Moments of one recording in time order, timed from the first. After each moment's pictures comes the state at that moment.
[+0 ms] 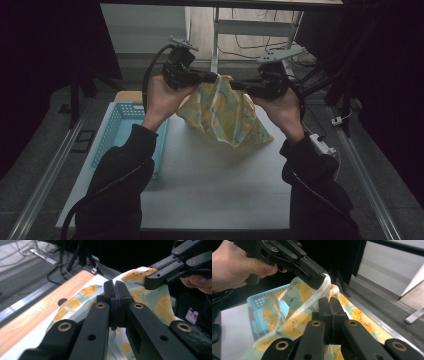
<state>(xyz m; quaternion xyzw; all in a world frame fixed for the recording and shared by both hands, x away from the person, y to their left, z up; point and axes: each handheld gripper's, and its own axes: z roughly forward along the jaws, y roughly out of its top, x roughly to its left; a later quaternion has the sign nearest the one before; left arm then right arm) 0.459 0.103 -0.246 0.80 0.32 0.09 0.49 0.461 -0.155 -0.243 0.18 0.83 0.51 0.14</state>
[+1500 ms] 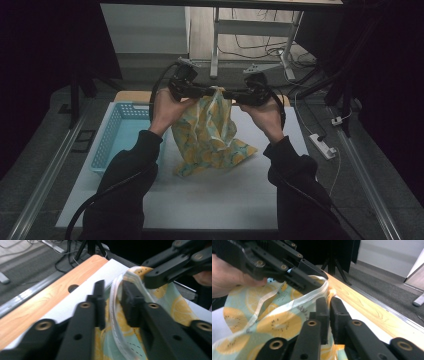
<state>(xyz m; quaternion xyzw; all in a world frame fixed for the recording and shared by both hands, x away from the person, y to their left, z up) 0.489 0.102 -0.317 0.82 0.34 0.11 0.45 0.502 -0.142 -0.312 0.24 0.83 0.50 0.10</state>
